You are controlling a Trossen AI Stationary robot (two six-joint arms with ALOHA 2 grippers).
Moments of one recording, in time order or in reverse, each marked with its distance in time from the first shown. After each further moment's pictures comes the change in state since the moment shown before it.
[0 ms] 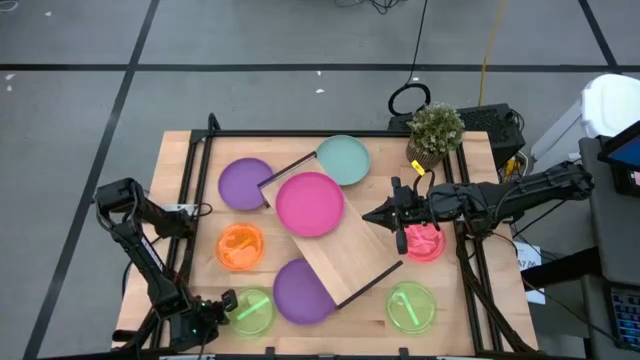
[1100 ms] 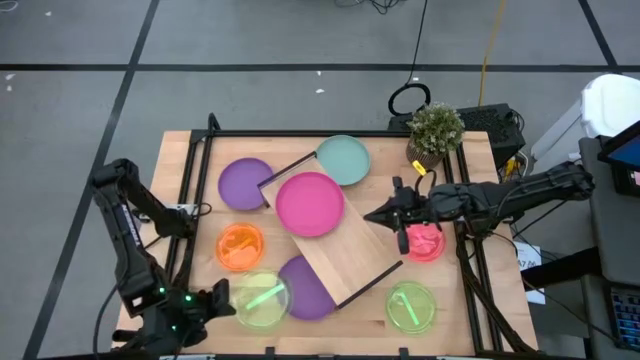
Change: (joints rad) left arm 0.082 -0.198 0.476 -0.554 -0.300 0.361; right arm 0.000 -0.019 0.000 -0.014 -0.002 -0.024
